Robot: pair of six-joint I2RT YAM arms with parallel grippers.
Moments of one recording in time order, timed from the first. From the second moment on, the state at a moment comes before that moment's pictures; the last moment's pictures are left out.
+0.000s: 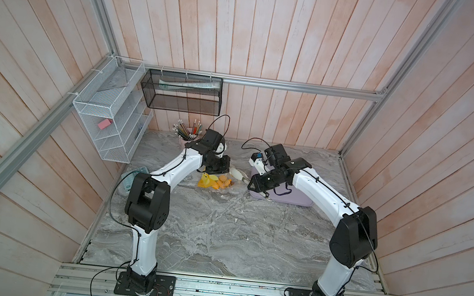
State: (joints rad) left arm -0.37 1.97 1.69 -0.73 0.38 -0.40; right arm 0.57 1.82 1.59 -0.87 -0.32 0.08
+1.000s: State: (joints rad) left arm -0.37 1.97 1.69 -0.74 0.39 -0.39; right arm 0.57 1.83 1.52 -0.77 -0.38 0.11
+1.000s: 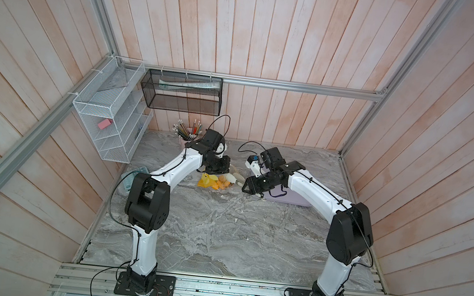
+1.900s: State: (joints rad) left arm -0.31 1.93 1.77 -0.89 0.41 -0.15; right arm 0.36 1.69 0.98 -0.54 0.11 0.23
